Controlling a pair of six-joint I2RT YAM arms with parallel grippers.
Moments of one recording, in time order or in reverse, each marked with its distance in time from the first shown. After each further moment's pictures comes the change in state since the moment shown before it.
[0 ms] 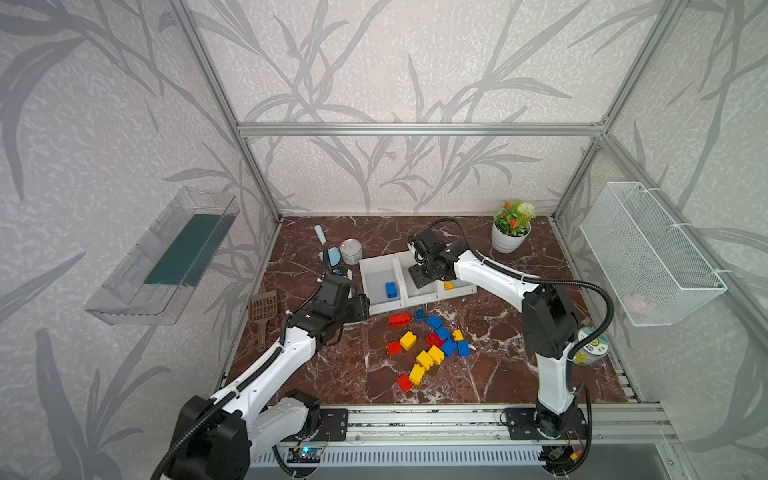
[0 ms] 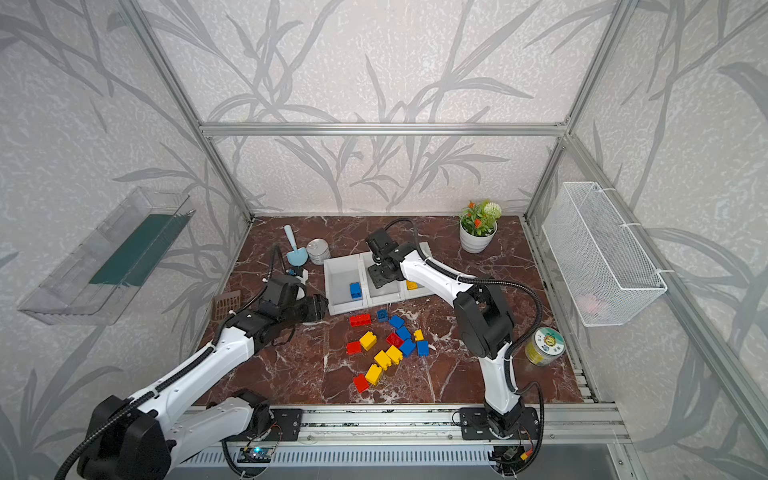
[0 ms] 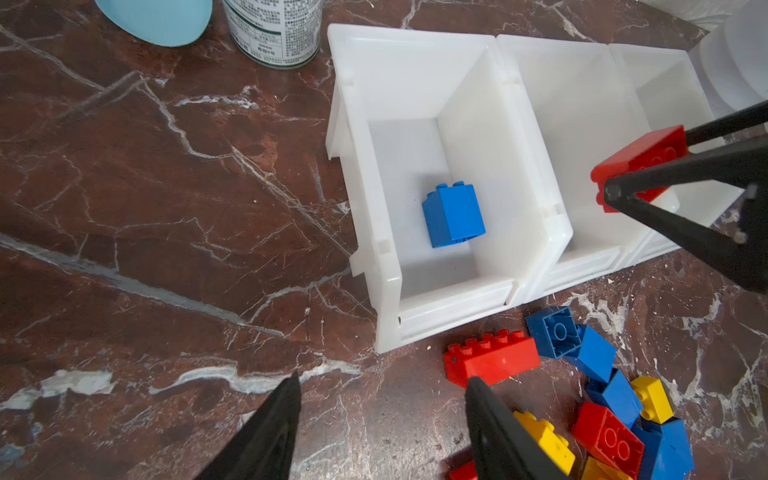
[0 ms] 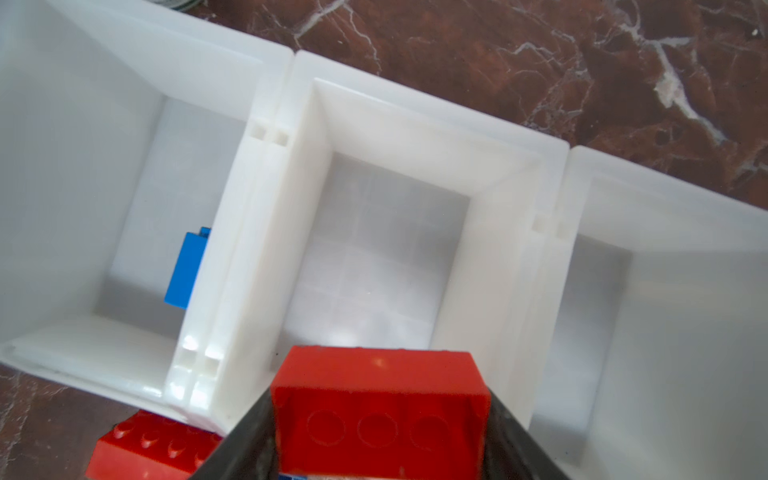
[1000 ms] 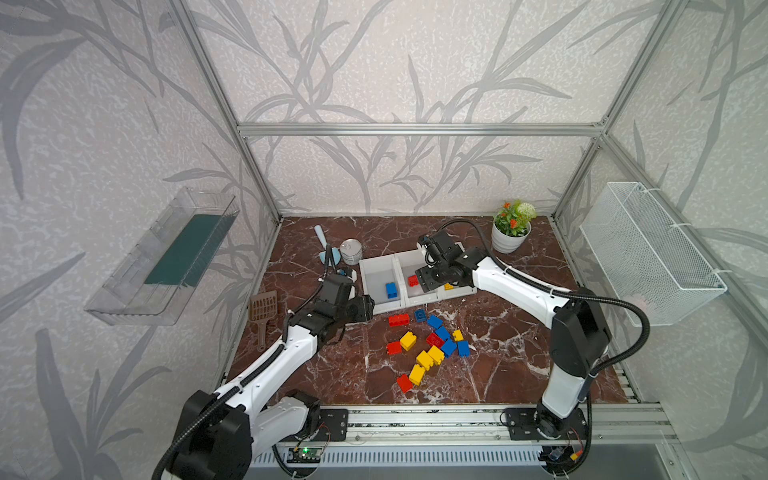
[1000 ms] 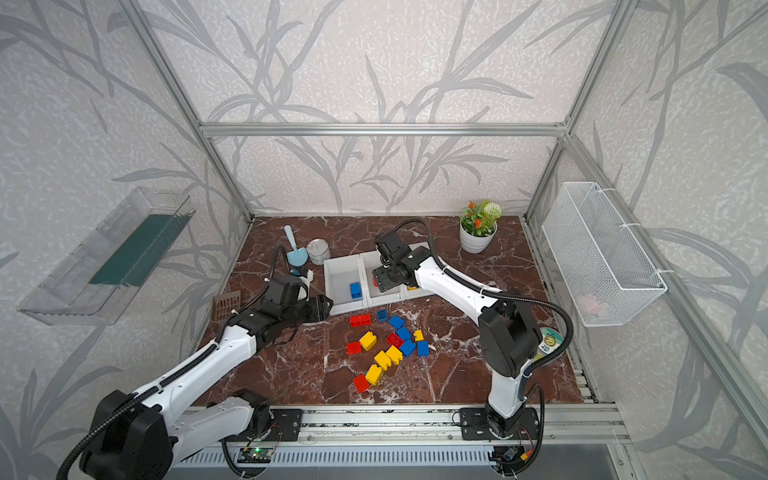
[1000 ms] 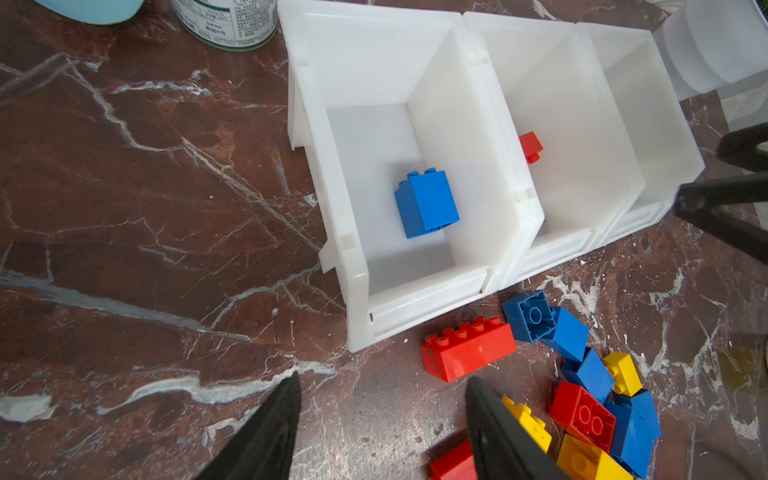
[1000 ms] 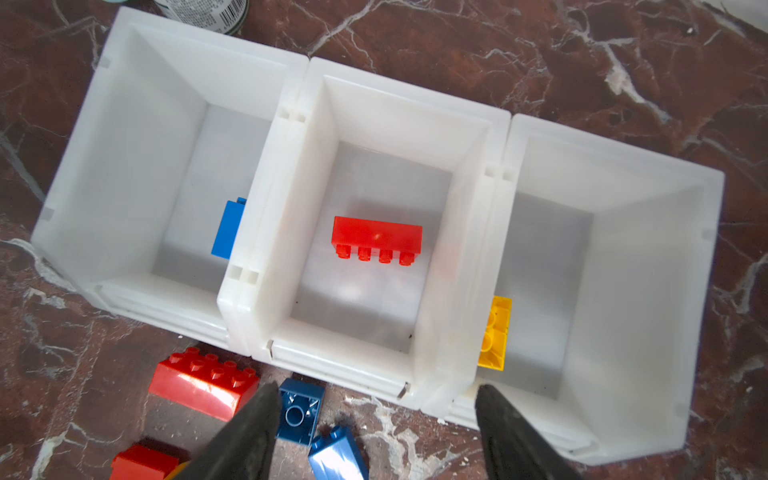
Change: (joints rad) left arm -0.015 0.032 0.002 0.024 0.080 0.035; right arm -0.001 -0.238 -0.199 0.037 -0.002 0.045
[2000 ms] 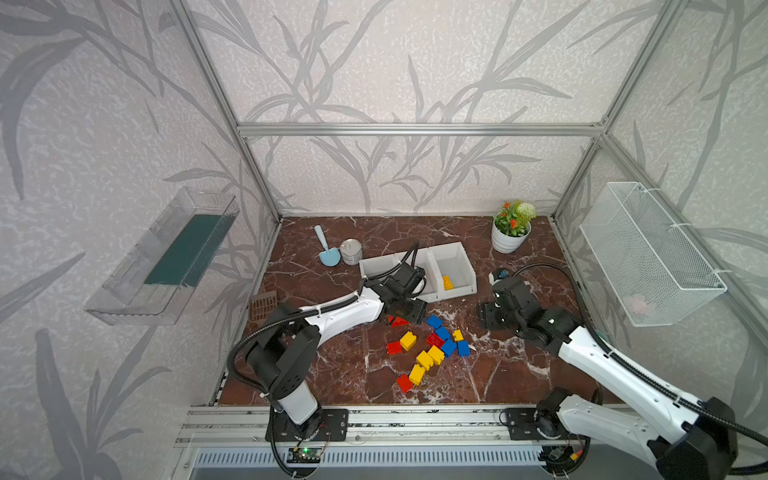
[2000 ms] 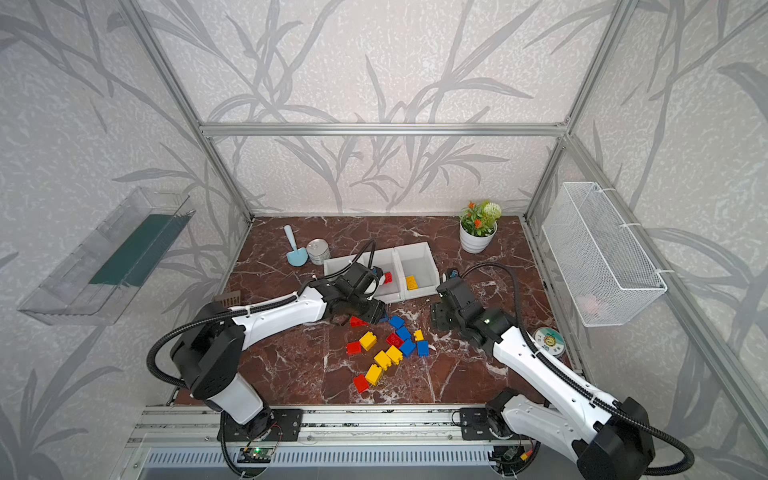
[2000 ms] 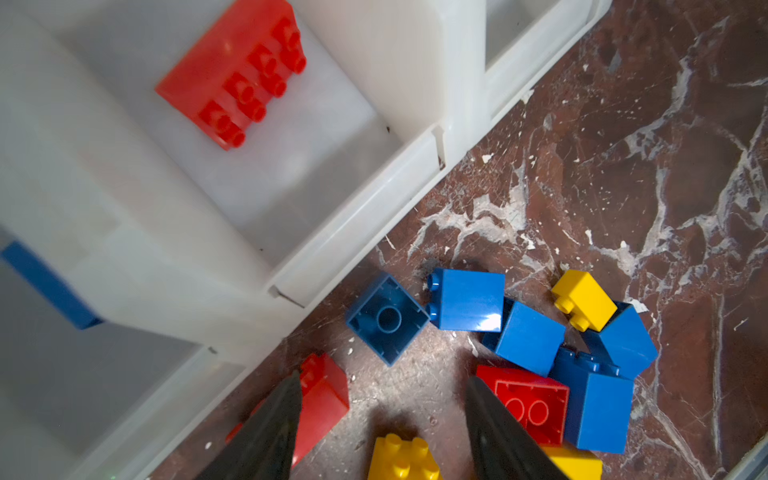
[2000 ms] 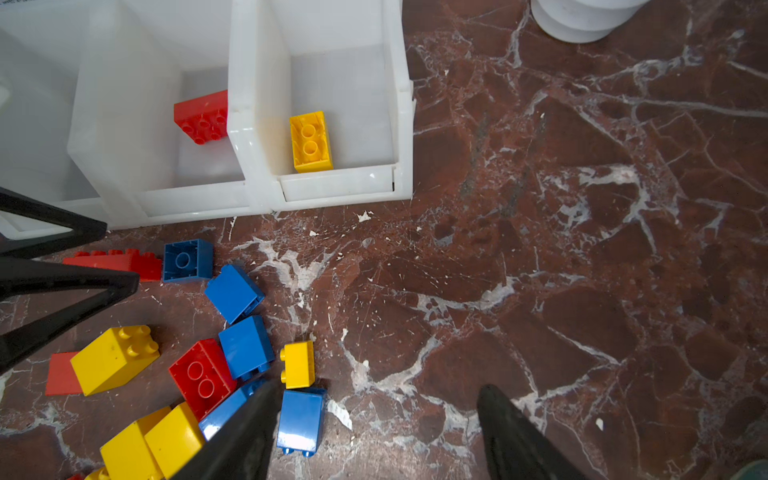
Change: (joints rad) left arm -0.360 0.594 0.459 -0.116 0.005 0.145; right arm -0.083 -0.771 -0.673 -0.035 0.133 0.249
